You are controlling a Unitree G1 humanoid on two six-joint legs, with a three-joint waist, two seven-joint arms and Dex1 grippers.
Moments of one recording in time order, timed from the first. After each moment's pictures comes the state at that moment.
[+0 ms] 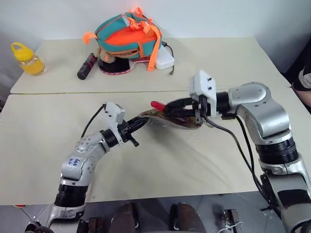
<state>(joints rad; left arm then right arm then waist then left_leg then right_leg) -0.35 0.39 0.01 -0.18 -0.43 0.44 -0.57 -0.89 -0.58 0.14 -0.10 0.31 0.53 1.15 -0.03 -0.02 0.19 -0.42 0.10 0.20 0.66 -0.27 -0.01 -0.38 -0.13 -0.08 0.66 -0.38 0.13</state>
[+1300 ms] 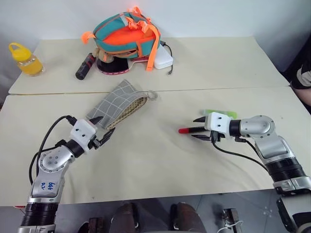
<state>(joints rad) -0.11 0.58 0.18 -0.08 -0.20 0.00 -0.55 -0.59 -0.73 0.19 0.28 0.01 -0.11 1.10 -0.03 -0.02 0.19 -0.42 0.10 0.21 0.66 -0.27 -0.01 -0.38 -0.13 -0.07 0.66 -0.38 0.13</state>
